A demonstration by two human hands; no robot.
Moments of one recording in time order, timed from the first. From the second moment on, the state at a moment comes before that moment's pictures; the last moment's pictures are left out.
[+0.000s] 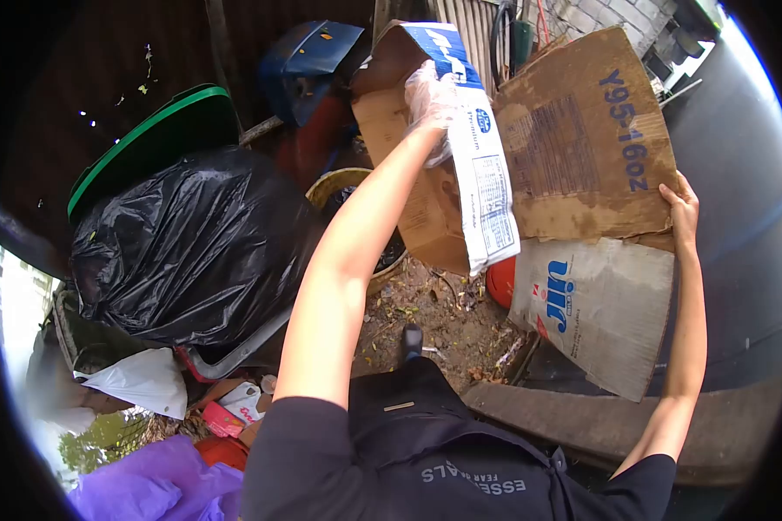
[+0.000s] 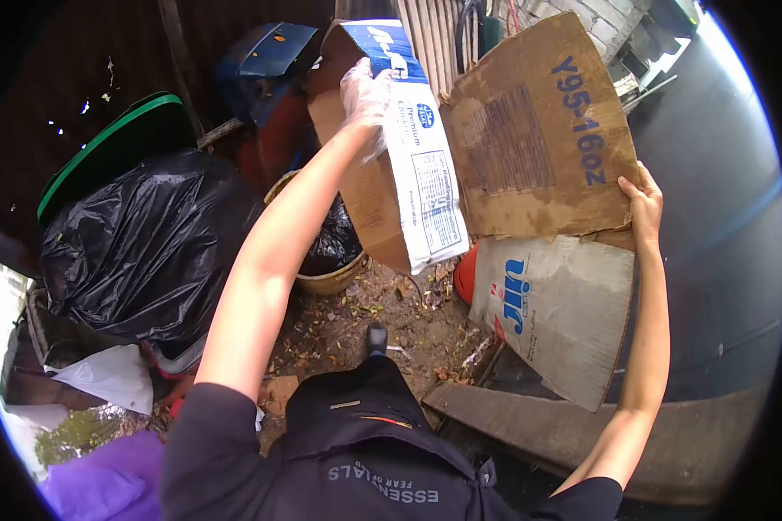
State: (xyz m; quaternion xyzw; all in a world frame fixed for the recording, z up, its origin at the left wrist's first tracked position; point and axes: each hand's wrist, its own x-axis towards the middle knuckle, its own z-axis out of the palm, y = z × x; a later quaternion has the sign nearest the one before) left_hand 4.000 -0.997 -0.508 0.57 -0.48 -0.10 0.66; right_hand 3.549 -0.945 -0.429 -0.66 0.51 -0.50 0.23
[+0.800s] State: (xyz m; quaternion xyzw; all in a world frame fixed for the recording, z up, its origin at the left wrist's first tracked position) left_hand 4.057 -1.281 -0.732 0.75 -0.49 -0.24 0.37; right_hand 3.578 -1.164 -0.396 -0.71 0.48 -0.40 0.32
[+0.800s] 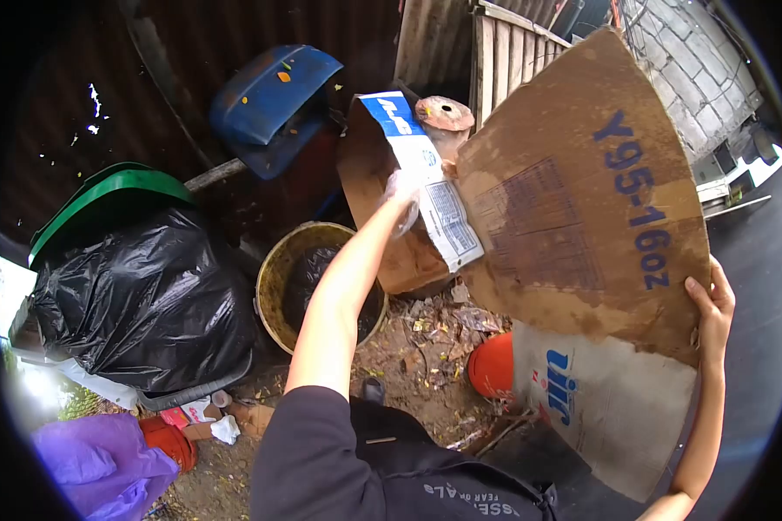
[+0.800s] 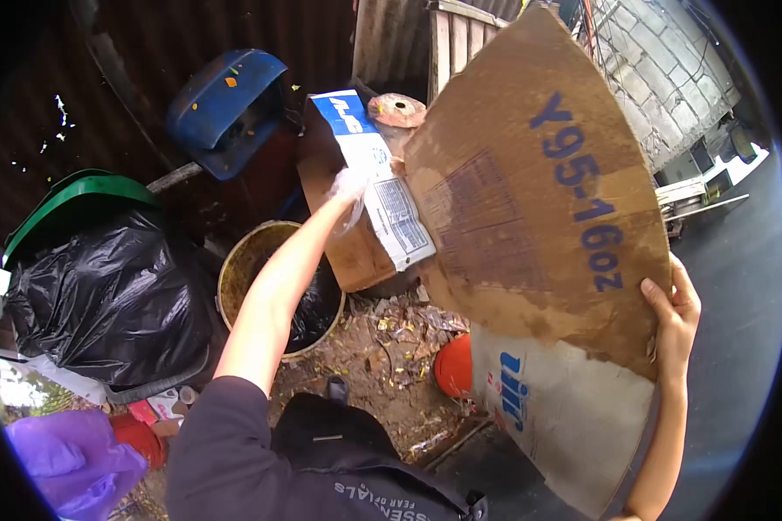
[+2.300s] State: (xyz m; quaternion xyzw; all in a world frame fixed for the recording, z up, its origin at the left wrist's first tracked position) left_hand 4.002 -0.955 -0.608 0.77 -0.54 -0.11 0.32; right_hand 3.748 -1.177 -0.342 -0.77 0.52 -0.29 0.23
